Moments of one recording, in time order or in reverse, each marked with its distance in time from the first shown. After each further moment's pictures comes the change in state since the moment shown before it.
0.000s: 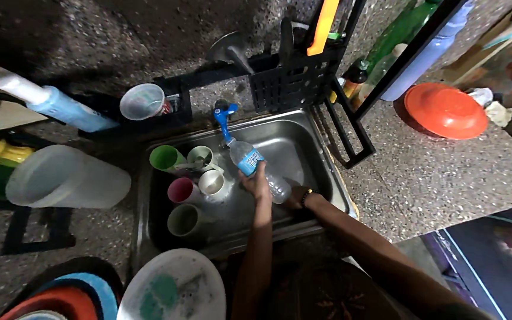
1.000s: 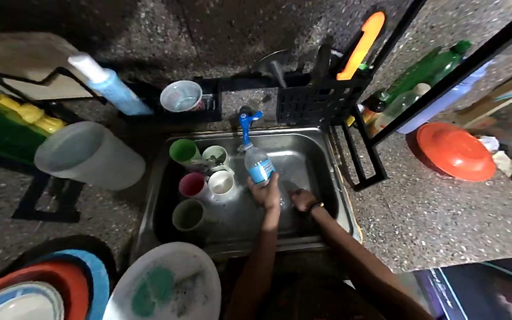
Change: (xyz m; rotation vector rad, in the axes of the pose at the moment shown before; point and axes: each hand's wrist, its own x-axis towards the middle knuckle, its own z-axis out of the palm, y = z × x) left_hand -0.006 -0.001 0.001 0.077 0.128 0.062; right_hand 0.009 0.003 -0.017 0.520 0.205 0.249
